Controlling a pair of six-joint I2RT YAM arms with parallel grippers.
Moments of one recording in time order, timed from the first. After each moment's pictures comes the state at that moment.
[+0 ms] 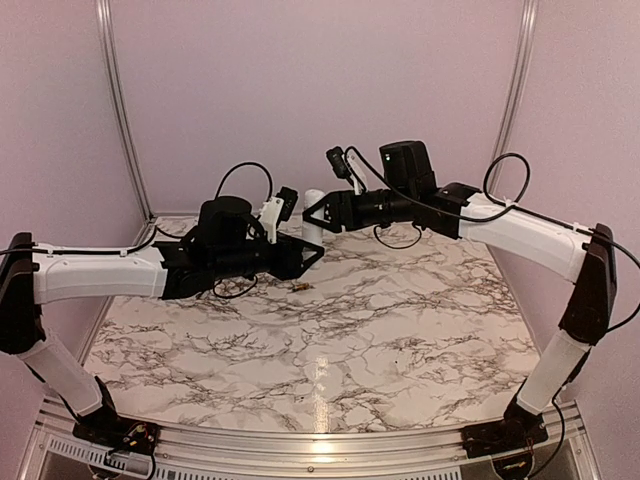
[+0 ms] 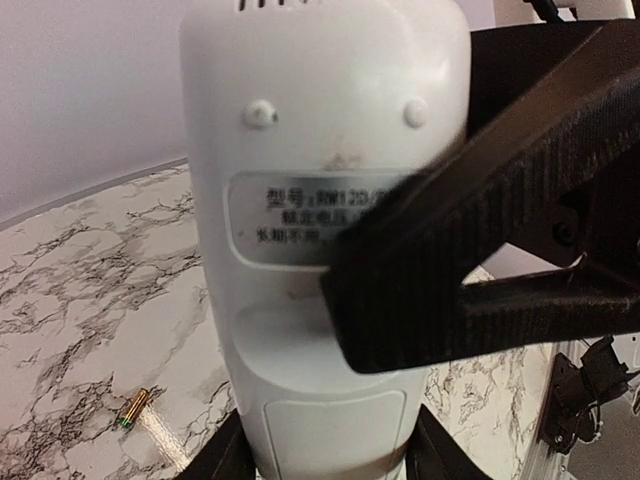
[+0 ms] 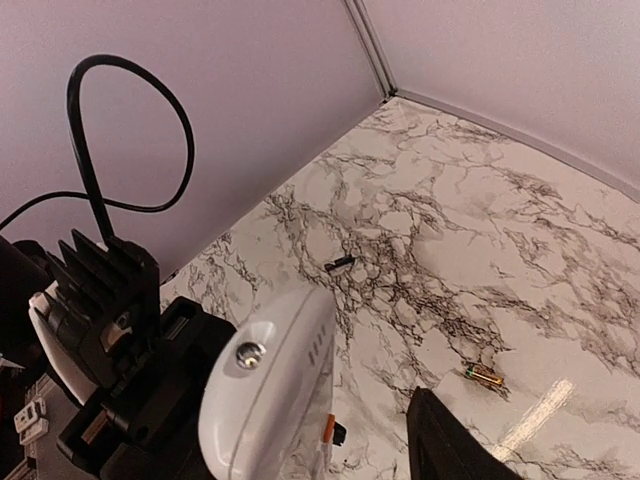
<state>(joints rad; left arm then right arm) -0.89 1.56 1.08 0.21 0.10 -0.33 0.73 1.69 1.51 -0.23 -0.47 0.31</state>
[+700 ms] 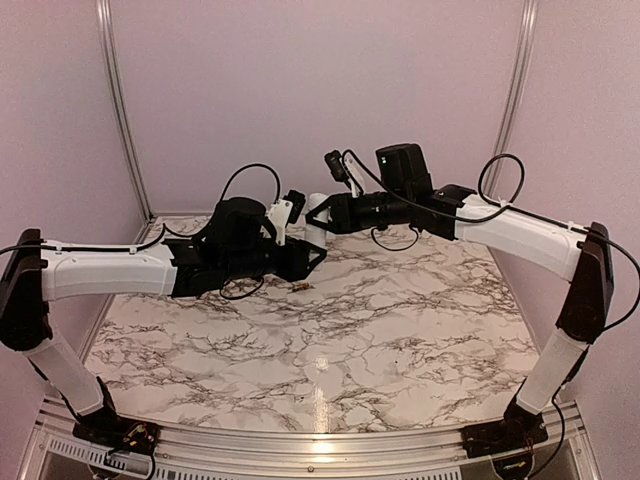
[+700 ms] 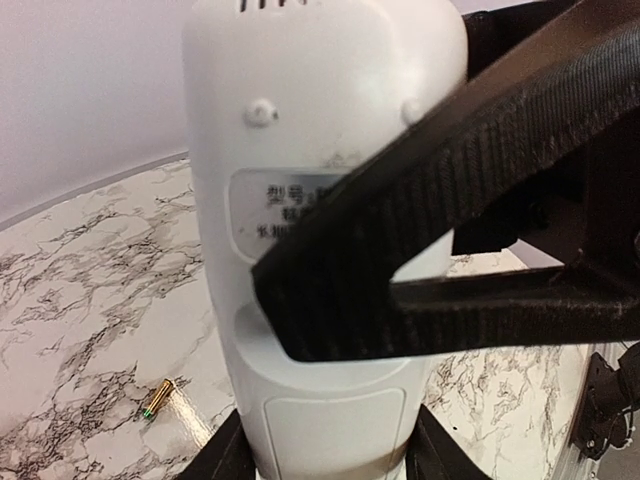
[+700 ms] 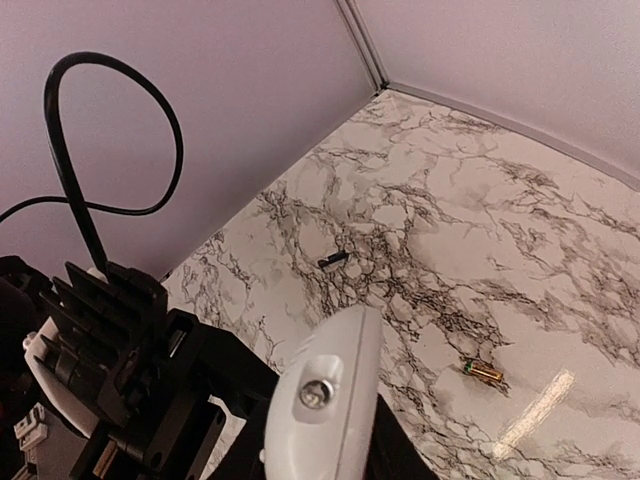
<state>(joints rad) -0.92 1.62 1.14 0.13 -0.02 -0.31 0.73 1.71 1.51 -0.22 -0.44 0.32</state>
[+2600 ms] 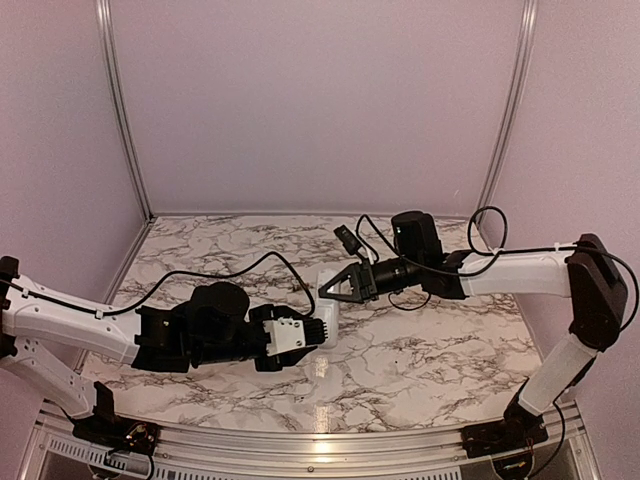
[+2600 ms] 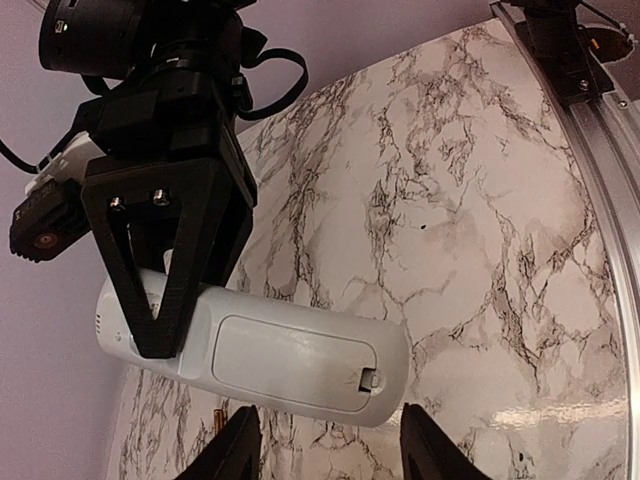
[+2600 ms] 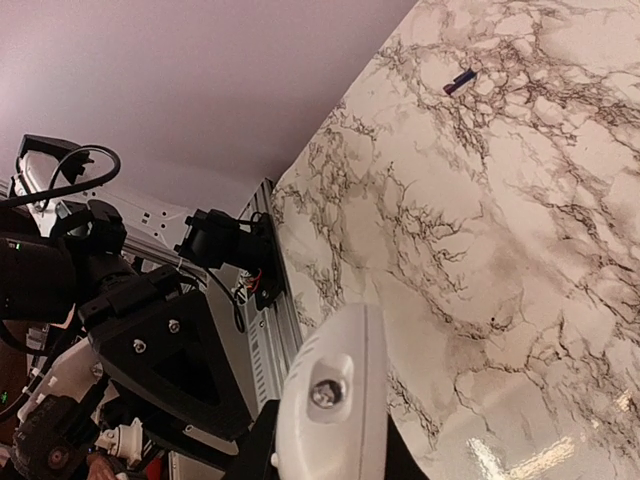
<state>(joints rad) -1.24 1.38 0.74 0.24 -0.14 0.59 0.71 1.61 0.98 0.17 -0.89 0.60</state>
